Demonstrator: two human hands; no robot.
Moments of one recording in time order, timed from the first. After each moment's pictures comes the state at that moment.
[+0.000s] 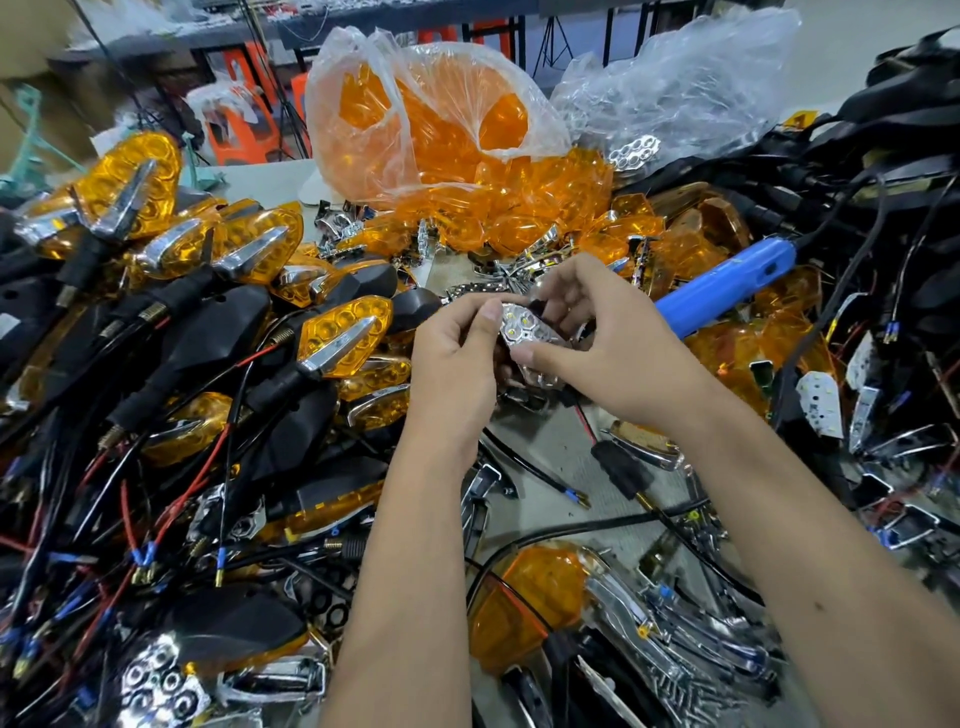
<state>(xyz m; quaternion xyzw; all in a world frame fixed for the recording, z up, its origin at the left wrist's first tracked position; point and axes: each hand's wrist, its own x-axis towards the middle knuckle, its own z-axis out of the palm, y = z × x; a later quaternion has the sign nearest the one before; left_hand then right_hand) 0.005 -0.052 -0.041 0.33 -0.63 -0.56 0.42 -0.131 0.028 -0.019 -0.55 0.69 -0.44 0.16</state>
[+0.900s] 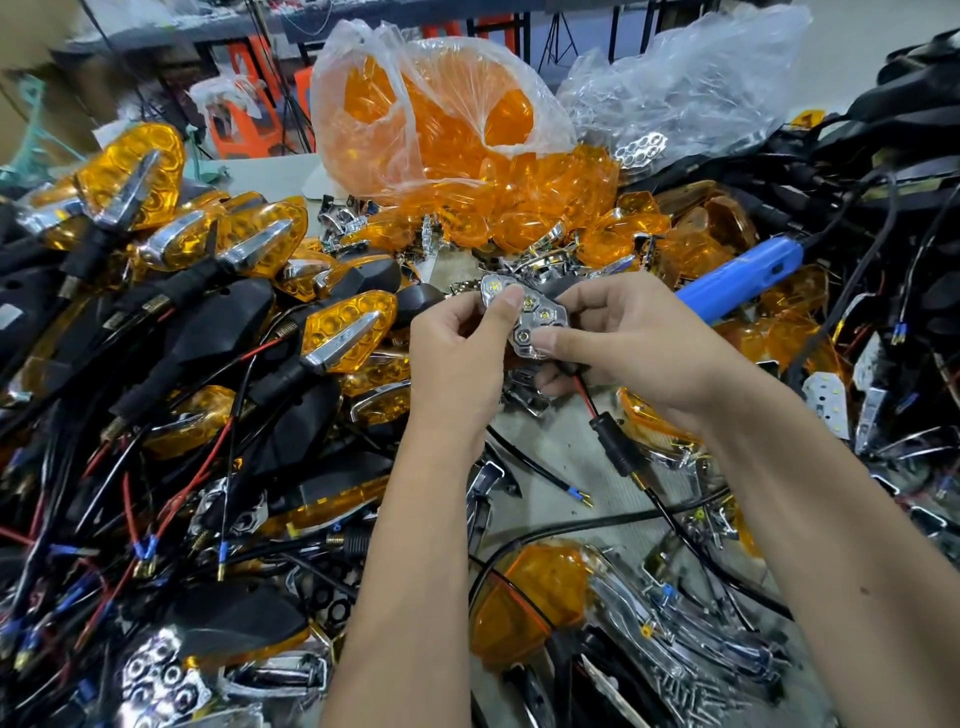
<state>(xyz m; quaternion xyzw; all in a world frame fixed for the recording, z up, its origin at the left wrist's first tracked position) 0.004 -0.050 -0.030 0.33 -0.60 -0.56 0.46 -0.139 0.033 -0.013 -0.44 0.58 -0.54 0.42</state>
